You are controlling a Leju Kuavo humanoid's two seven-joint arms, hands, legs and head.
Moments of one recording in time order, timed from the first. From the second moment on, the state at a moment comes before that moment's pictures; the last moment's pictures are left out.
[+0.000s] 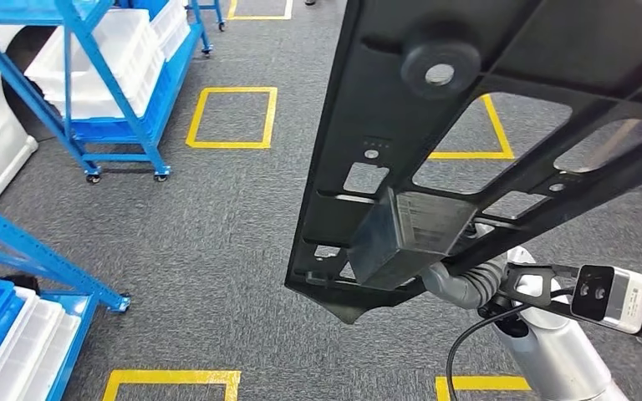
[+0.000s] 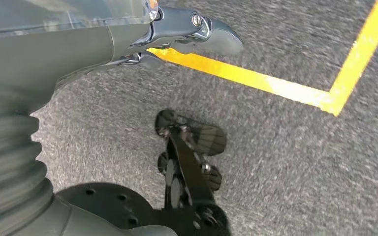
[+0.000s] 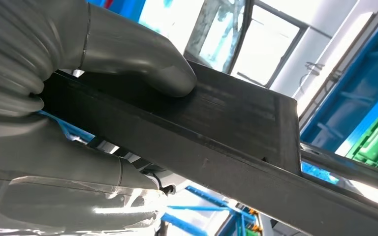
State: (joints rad) left arm -0.01 0.00 0.17 -0.19 0.26 0.13 -0.24; right arm -0.45 -0.29 0.47 -1.85 -0.30 0.41 -0.63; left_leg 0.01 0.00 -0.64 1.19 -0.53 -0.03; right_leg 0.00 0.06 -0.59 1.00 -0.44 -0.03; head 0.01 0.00
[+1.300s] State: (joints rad) left arm -0.01 -0.02 0.22 -0.19 0.29 0.16 -0.24; right arm -0.37 -0.40 0.50 -1.93 -0.25 0.33 -0.69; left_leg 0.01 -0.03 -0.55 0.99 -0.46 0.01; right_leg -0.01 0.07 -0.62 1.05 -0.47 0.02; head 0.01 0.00
